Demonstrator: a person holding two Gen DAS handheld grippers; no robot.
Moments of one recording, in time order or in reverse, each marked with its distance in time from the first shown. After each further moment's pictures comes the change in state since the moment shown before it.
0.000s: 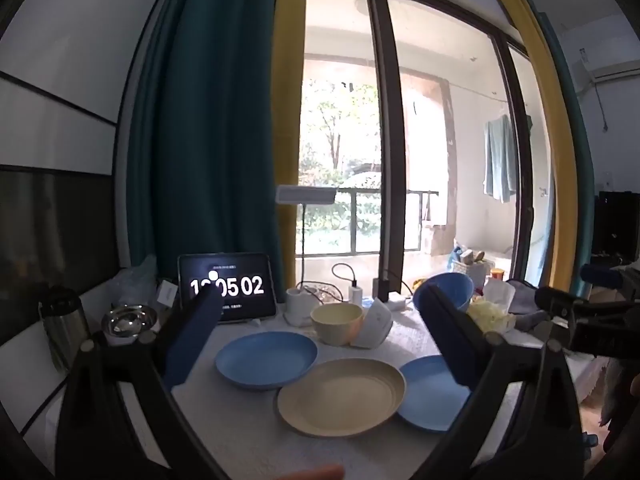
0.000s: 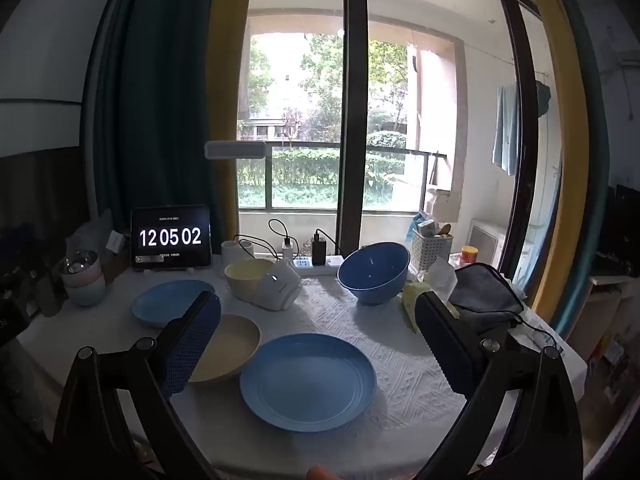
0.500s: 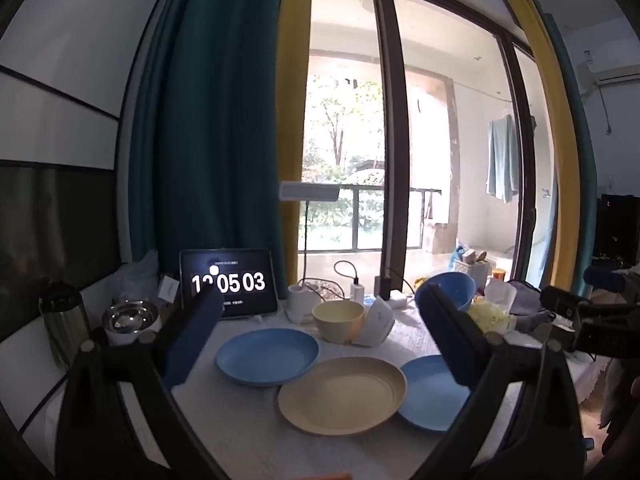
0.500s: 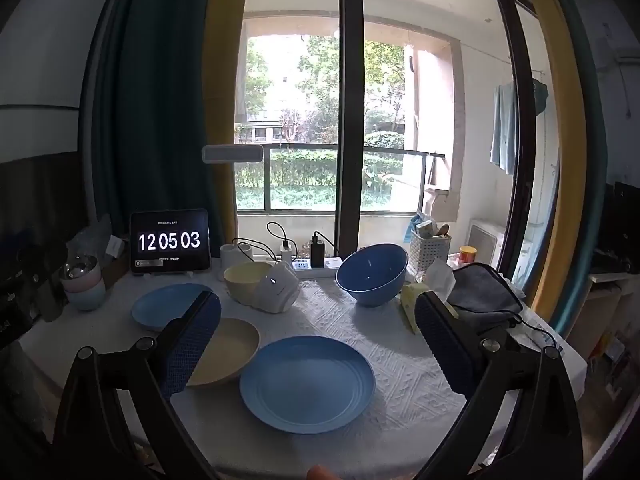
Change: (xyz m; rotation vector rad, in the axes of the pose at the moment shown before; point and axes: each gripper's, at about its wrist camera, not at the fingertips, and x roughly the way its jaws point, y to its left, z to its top) left arm -0.001 0.008 0.006 -0.024 0.015 0.019; right arm 0.000 0.007 -0.003 0.015 -0.010 -0.007
